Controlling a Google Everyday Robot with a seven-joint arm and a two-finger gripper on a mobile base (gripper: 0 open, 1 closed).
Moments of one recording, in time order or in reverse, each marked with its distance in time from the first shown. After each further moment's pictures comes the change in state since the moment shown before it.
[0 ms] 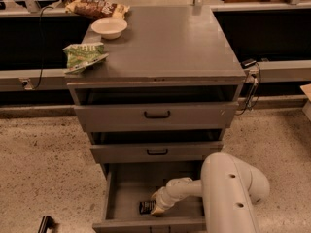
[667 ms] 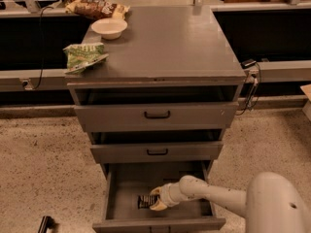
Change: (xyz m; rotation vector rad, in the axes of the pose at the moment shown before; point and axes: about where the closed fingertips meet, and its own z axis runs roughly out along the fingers) arm -0.040 -0.003 -0.067 0.061 -0.221 -0.029
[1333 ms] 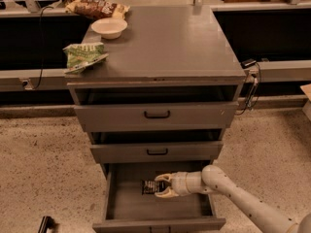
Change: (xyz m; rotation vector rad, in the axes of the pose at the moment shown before) arm -0.061 -0.023 -0.120 0.095 -0.295 -0.096
